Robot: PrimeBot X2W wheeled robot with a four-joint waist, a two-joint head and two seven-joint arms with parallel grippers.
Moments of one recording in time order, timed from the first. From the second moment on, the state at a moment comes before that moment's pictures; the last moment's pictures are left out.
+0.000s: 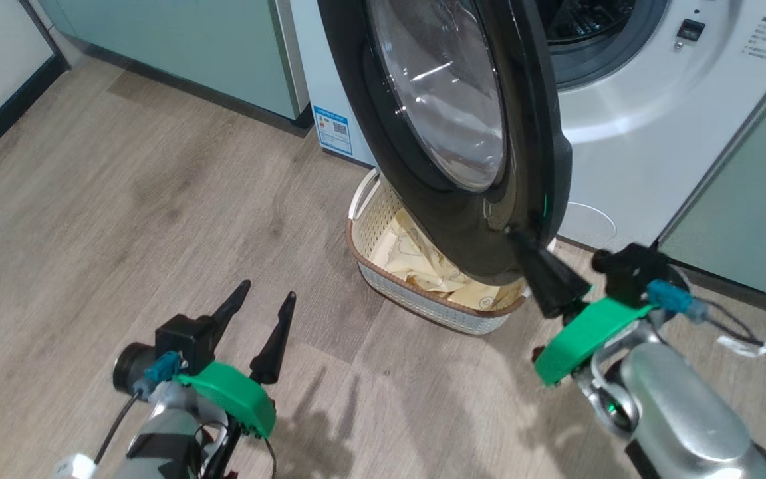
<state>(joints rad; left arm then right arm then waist) -0.17 0.11 -0.11 0.36 -0.18 -0.13 -0.26 -0.46 -0.07 0.54 0.48 0.34 0.13 -0.26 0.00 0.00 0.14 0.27</state>
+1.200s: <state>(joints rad) -0.31 0.08 -0.13 0.34 -0.18 -0.13 -0.26 -0.92 -0.06 0.22 0.78 0.32 0.13 -0.26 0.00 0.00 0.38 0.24</state>
